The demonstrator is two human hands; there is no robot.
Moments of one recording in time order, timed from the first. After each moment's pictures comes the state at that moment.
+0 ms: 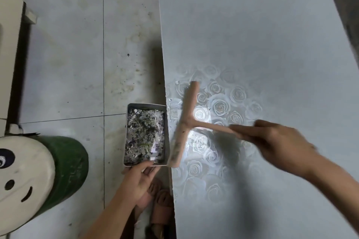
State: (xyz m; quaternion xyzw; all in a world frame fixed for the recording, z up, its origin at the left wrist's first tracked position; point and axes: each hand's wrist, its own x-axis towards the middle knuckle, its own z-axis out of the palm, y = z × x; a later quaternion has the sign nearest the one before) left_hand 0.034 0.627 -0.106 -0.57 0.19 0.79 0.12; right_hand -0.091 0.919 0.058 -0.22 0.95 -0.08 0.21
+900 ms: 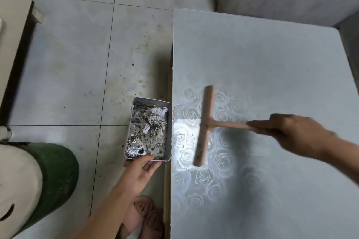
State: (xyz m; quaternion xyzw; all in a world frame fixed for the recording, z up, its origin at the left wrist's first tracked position) left_hand -0.044 0.608 -0.119 -0.56 0.18 0.80 0.13; right_hand -0.207 0.912 0.073 -0.23 0.93 0.04 0.29
